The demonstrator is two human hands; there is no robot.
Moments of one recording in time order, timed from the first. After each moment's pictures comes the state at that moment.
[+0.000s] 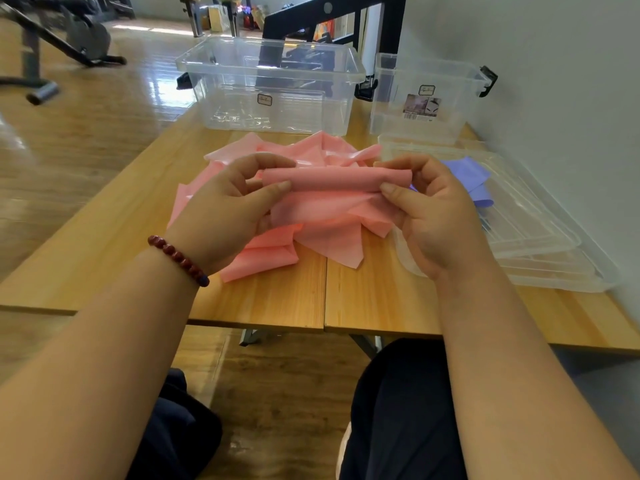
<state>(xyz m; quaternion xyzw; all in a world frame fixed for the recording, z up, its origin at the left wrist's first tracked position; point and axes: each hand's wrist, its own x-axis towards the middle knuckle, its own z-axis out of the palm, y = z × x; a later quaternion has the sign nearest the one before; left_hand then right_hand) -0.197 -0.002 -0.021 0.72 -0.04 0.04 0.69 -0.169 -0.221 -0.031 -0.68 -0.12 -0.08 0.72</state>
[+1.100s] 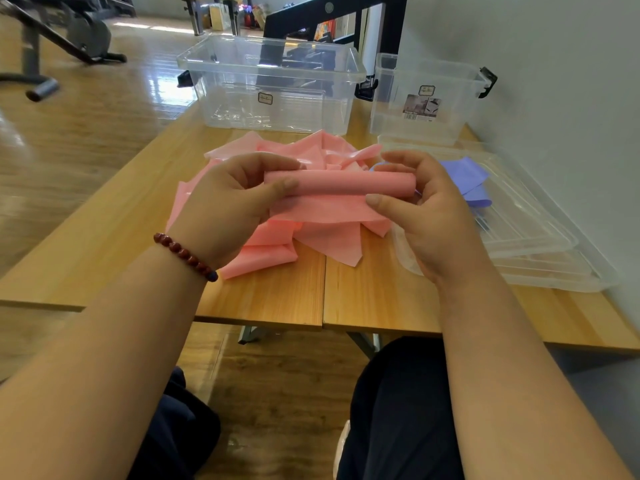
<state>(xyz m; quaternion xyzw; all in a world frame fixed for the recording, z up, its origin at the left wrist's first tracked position) -0.202 -0.007 -0.018 0.74 -0.05 0.09 0.66 -0.175 -0.225 -0.031 -0.73 -0.16 -0.09 0.65</state>
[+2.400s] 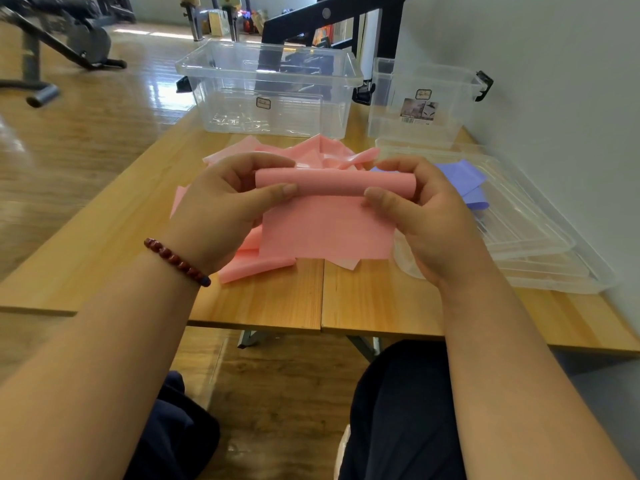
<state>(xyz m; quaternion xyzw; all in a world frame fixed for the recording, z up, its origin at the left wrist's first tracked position) -0.202 -0.001 -0.018 0.74 -0.07 0.09 0.66 -0.181 -0.225 -0.025 -0.70 -0.16 -0.05 0.69</state>
